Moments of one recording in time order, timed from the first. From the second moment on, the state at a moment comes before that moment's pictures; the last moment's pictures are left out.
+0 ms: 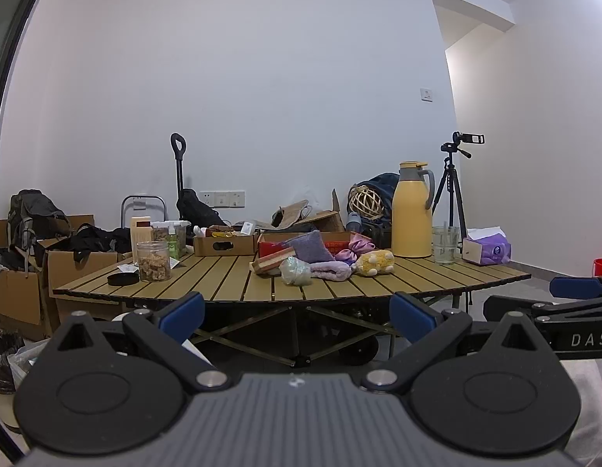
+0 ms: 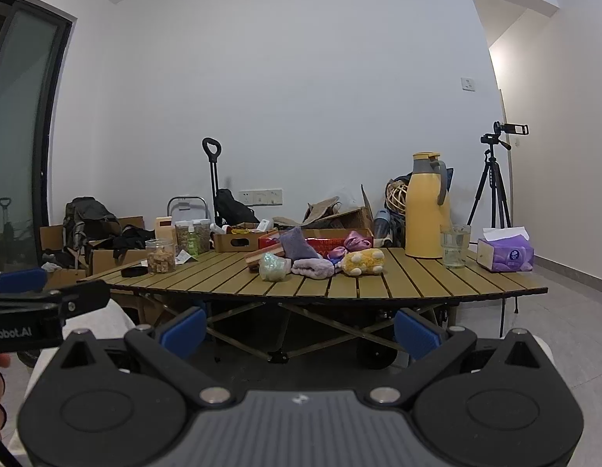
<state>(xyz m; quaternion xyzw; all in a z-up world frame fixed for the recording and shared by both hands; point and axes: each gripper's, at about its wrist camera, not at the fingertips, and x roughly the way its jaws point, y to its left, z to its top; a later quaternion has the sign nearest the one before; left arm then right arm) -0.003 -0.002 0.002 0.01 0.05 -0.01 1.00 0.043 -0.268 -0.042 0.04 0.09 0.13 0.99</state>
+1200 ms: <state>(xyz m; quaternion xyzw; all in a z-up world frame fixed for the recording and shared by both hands) -0.006 -0.001 0.003 0.02 0.04 -0.01 1.00 0.041 -0.269 -0.042 0.03 0.08 0.13 0.99</state>
